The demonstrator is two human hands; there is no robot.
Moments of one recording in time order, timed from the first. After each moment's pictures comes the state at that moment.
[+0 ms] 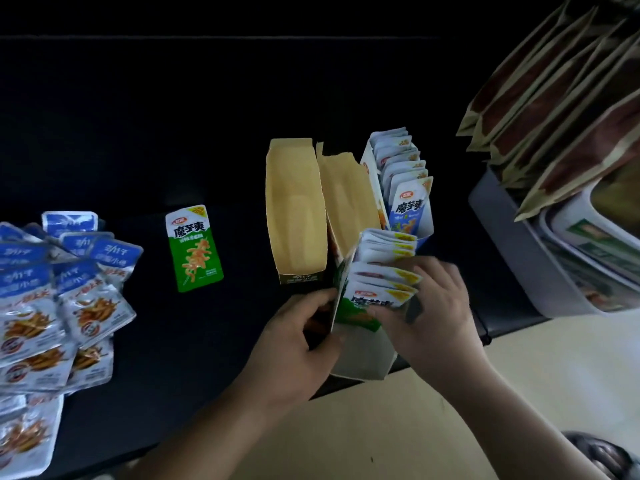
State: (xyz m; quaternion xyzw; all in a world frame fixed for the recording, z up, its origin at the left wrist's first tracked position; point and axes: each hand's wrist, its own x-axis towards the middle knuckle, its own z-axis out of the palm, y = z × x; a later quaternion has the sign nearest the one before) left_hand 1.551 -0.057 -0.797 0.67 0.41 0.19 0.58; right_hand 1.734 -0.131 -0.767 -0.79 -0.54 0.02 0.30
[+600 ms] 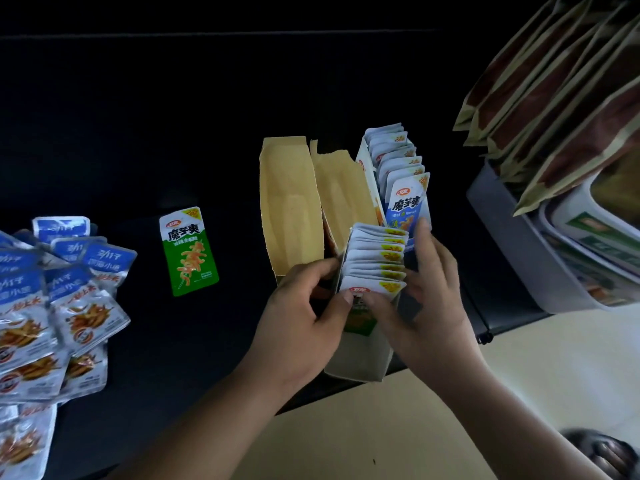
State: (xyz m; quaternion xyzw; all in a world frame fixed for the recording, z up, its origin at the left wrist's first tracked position) left_hand 1.574 -0.042 -0.783 0.70 0.40 0.26 0.54; right_hand 1.737 -0.138 -0.783 -0.76 -0.48 0.16 0.42
